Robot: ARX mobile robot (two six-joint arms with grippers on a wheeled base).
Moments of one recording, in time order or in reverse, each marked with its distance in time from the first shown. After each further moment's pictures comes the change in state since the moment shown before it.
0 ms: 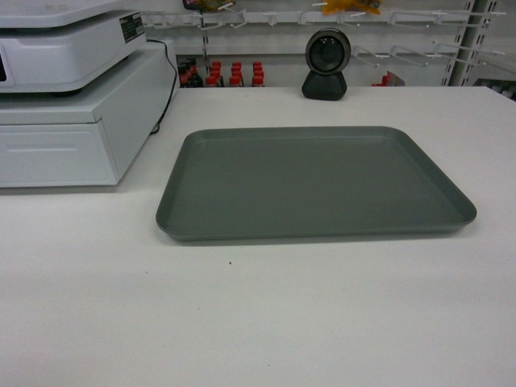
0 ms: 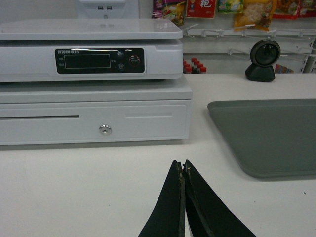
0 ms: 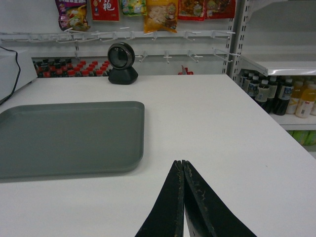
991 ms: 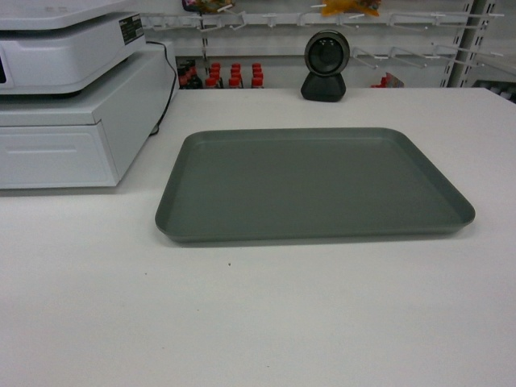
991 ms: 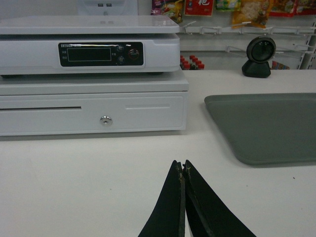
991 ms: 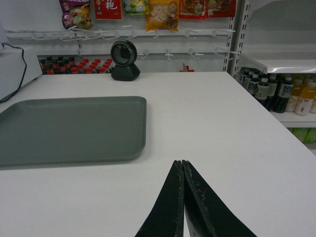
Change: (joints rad) left arm 0.000 -0.344 0.000 -0.359 0.002 0.000; right arm 0.000 -0.359 0.000 -0.367 -0.003 0.000
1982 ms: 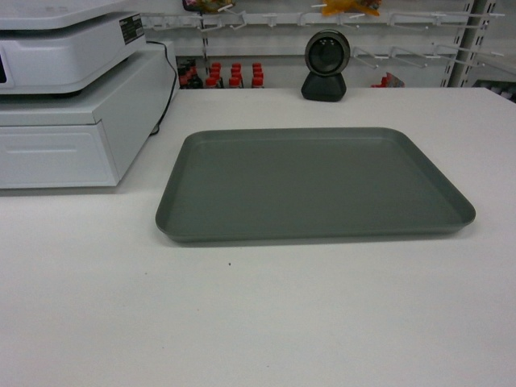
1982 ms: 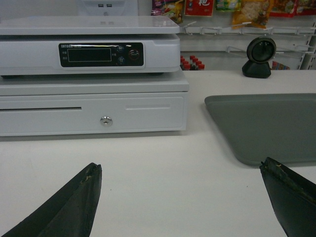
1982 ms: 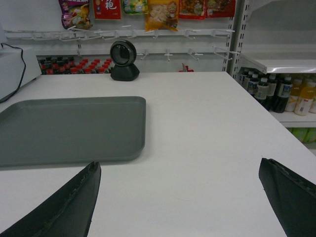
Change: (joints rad) left arm 0.000 0.000 0.000 0.001 0.000 0.000; right arm 0.000 0.000 0.000 0.001 0.000 0.000
